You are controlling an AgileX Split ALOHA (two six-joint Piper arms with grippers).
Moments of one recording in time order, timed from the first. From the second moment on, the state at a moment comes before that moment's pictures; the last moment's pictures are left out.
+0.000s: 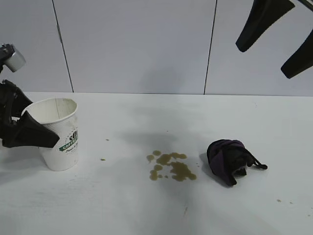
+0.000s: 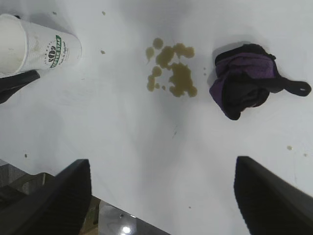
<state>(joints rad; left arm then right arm) 0.04 1.86 -0.89 -1.06 0.67 1.85 0.10 1.47 -1.24 0.48 1.13 -0.13</state>
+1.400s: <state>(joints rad) 0.31 0.28 -0.90 -0.12 0.45 0.32 0.10 1.47 -1.24 0.48 1.12 -0.16</state>
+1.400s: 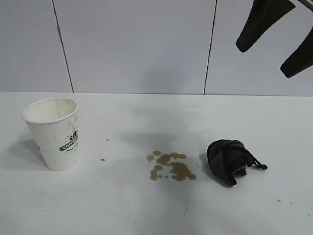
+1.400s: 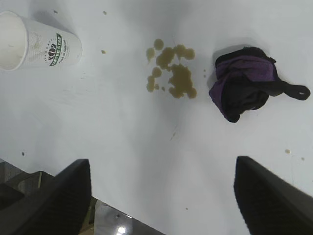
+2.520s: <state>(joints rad) 0.07 -0.01 -0.49 -0.11 1.15 0.19 0.10 1.47 -1.24 0.48 1.13 -0.16</state>
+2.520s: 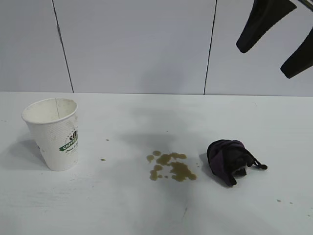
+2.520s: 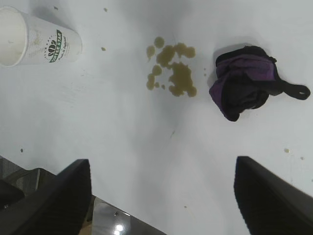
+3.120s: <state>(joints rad) 0.07 -0.02 -0.49 -0.05 1.13 0.12 0.12 1.60 -1.26 0.31 1.15 -0.23</state>
